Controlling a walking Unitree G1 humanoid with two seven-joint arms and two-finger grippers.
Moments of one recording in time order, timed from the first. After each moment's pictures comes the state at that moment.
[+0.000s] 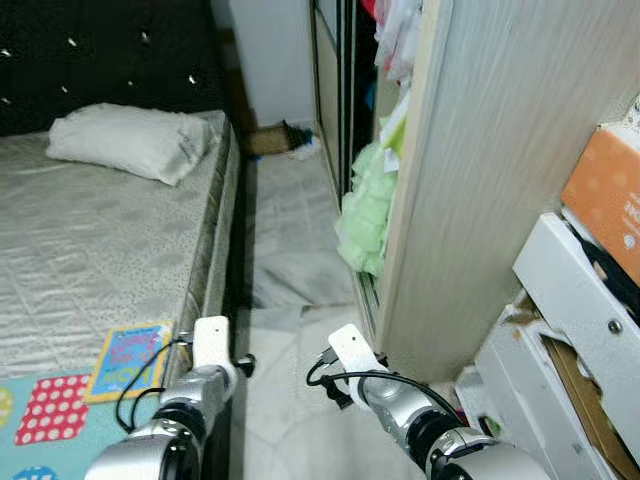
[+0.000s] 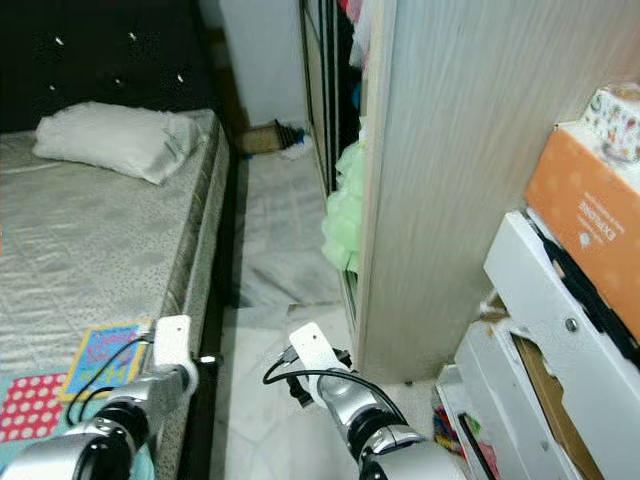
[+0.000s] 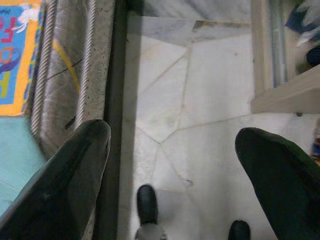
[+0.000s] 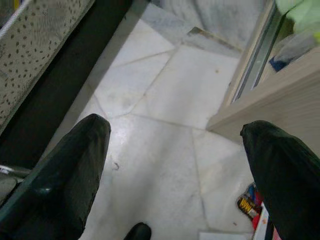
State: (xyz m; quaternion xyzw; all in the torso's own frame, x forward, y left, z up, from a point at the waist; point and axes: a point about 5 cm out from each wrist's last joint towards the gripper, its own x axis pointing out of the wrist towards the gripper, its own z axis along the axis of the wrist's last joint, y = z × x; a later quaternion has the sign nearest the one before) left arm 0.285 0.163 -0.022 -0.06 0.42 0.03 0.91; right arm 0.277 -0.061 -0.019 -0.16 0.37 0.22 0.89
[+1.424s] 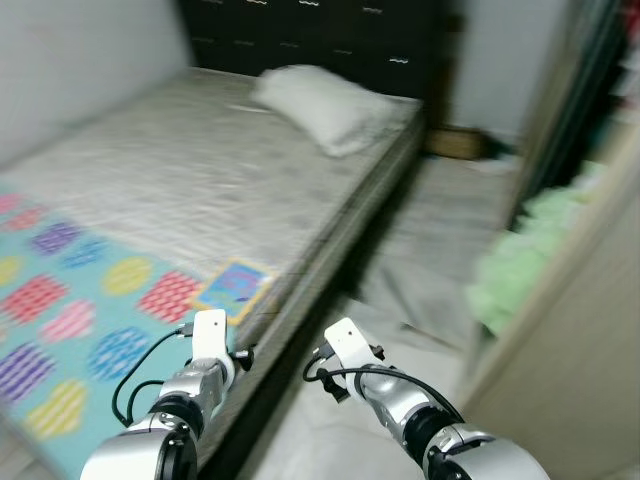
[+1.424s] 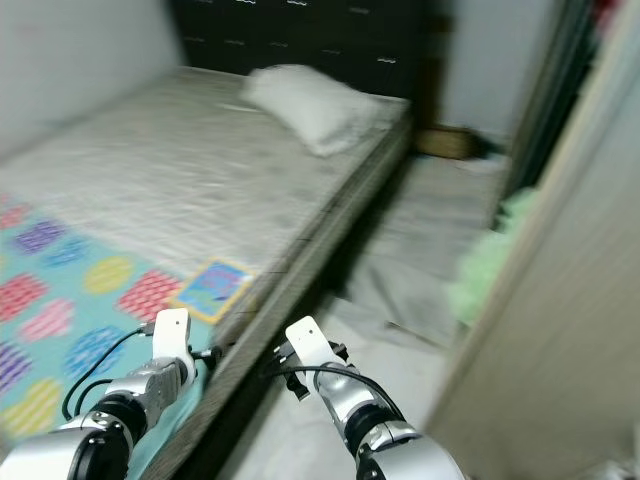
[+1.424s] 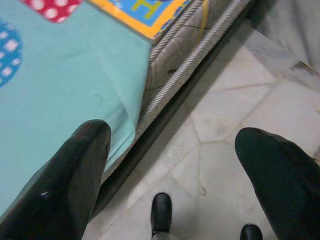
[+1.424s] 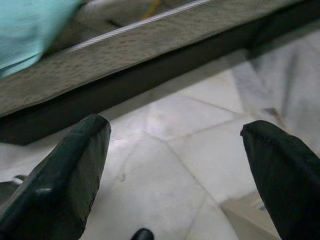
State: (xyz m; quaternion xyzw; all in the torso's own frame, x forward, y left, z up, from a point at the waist) left arm 0.295 0.161 -0.013 -0.05 0.40 0.03 0.91; right arm 0.283 -0.057 -0.012 -0.18 0.35 0.23 0.89
